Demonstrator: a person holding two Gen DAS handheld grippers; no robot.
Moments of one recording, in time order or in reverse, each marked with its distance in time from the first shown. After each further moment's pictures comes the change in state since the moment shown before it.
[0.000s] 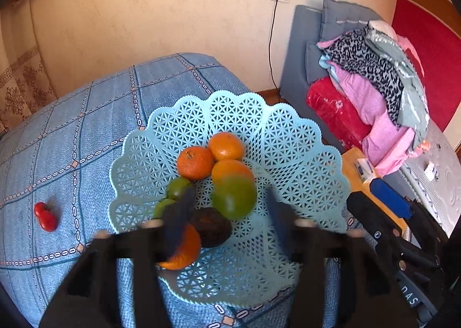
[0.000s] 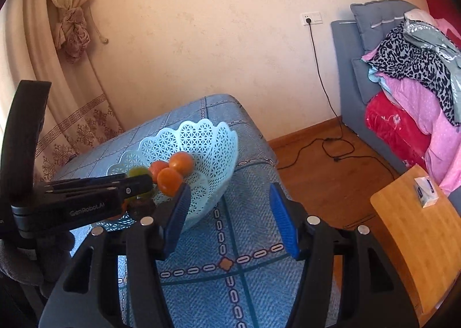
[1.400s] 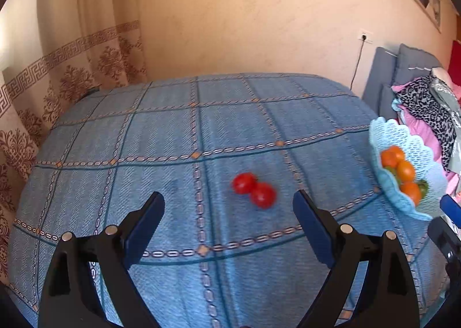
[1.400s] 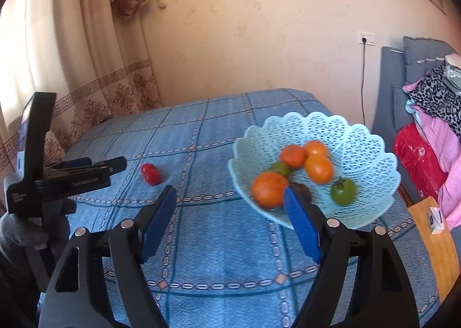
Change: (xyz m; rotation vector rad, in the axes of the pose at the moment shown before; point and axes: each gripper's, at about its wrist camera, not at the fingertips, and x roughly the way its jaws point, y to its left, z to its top) left arm -0.084 0.241 -0.076 -0.212 -0.098 0.273; right arm 0.007 0.198 -0.035 -0.248 0.050 0.091
